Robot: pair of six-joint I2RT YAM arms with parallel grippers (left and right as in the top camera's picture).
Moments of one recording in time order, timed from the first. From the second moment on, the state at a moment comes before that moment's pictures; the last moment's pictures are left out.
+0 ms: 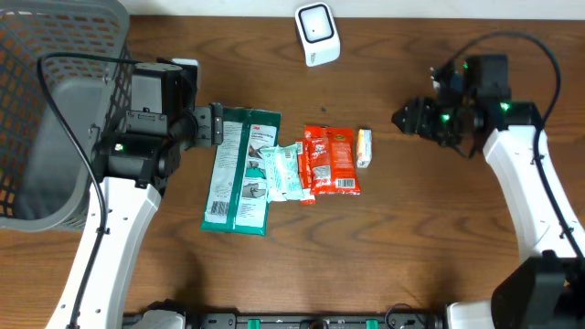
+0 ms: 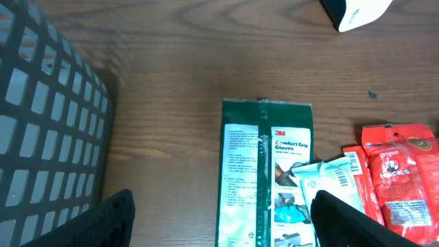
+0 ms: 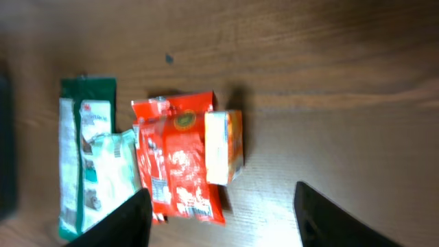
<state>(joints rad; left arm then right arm) -0.15 1.32 1.27 -0.79 -0.05 -0.06 0.04 1.60 1.38 -0.87 -0.34 0.26</state>
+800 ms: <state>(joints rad) -0.15 1.32 1.27 -0.79 -0.05 -0.06 0.34 1.83 1.58 -1.02 0.00 0.30</state>
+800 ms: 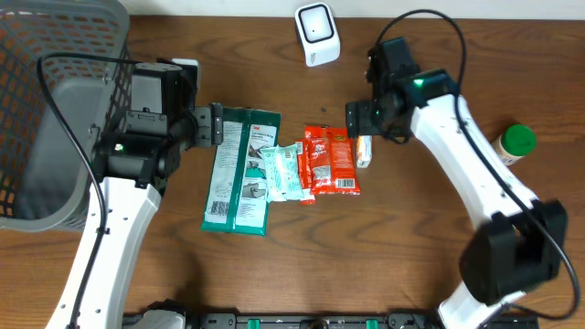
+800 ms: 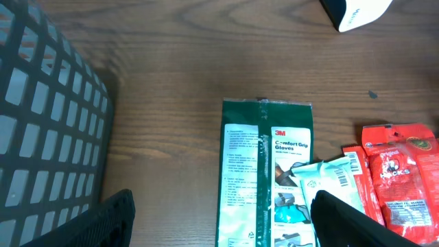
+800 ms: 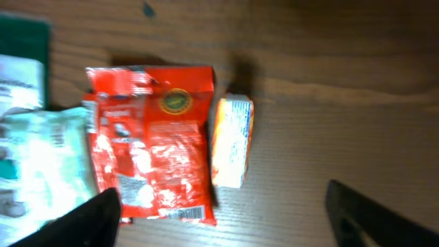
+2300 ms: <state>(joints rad) -0.15 1.32 1.27 -0.79 -0.05 -0.06 0.34 2.06 1.54 -0.96 0.01 0.36</state>
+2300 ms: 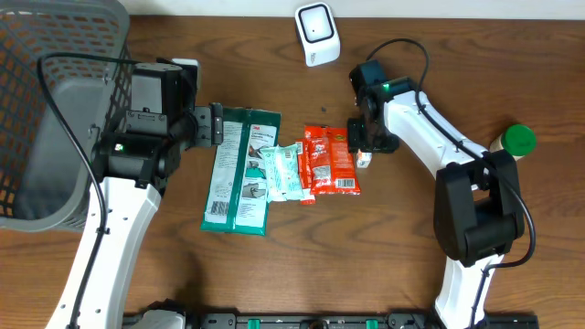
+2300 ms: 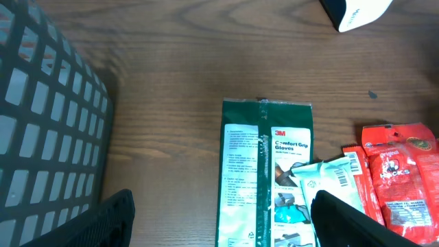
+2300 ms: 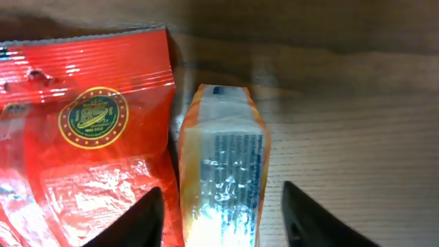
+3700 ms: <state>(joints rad) -0.15 1.32 1.27 -0.79 -0.05 -0.06 0.34 2.06 1.50 -0.93 0.02 0.36</state>
